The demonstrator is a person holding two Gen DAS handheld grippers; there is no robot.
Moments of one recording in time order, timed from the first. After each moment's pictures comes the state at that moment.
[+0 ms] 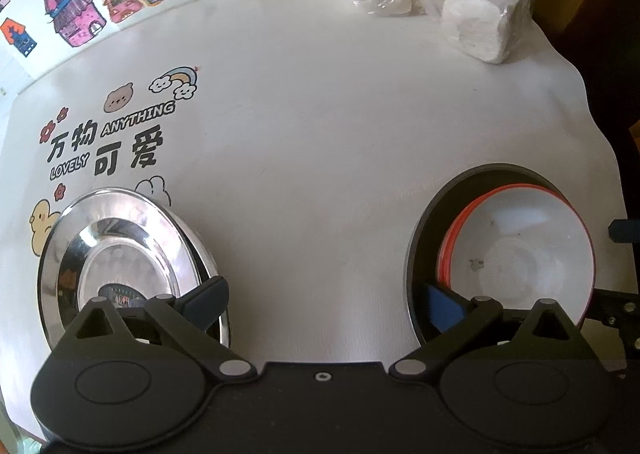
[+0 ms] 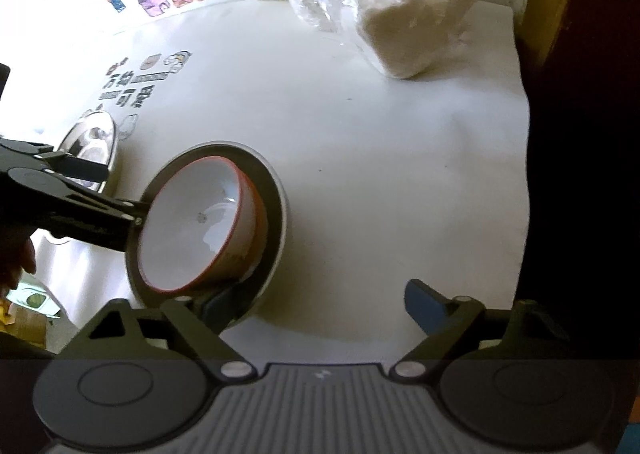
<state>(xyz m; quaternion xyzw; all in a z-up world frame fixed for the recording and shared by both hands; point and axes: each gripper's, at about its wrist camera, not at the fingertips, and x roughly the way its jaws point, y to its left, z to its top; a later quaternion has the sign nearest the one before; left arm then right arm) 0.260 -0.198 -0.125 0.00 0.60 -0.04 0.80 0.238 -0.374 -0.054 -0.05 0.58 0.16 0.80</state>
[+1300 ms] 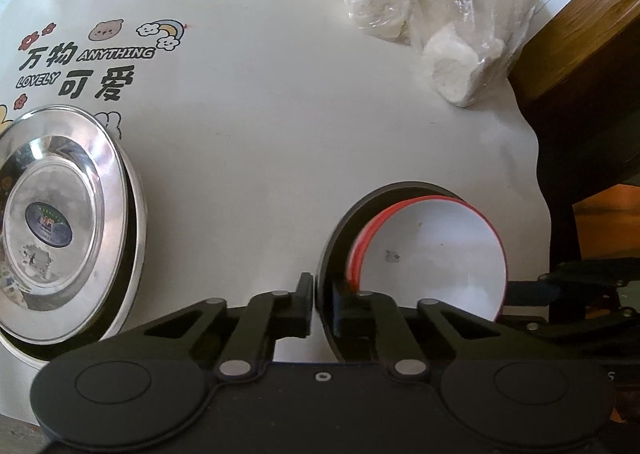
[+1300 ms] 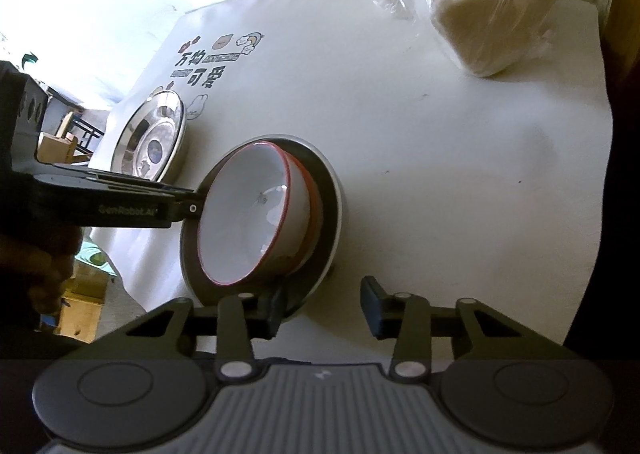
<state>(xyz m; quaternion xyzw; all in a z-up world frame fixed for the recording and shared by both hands) 0.247 -0.200 -0.119 -0.17 0.58 -0.05 0.80 0.260 -0.377 -0.055 -0.03 0.60 0.28 0.75</state>
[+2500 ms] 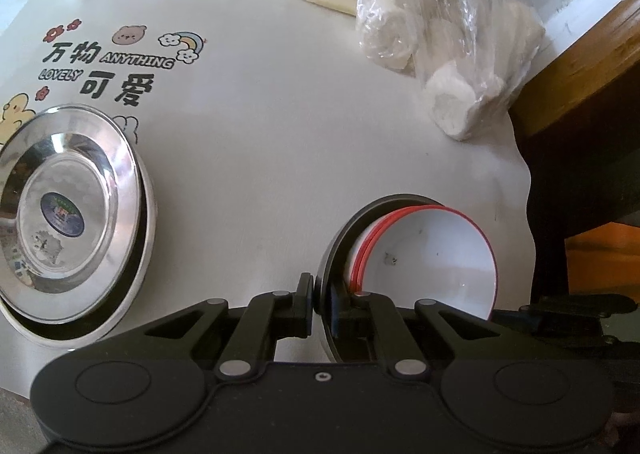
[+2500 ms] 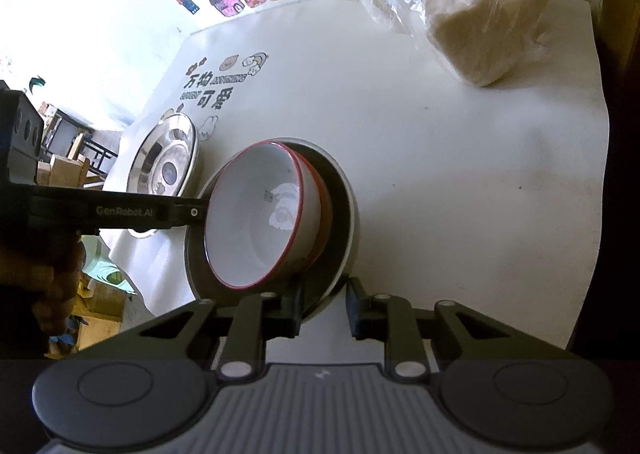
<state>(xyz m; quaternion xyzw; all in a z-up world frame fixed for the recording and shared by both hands) 0.243 -0.189 -0.100 -0.21 0.56 -0.03 0.80 0.262 -0.388 -0.045 0.01 0.59 0.29 0.75</state>
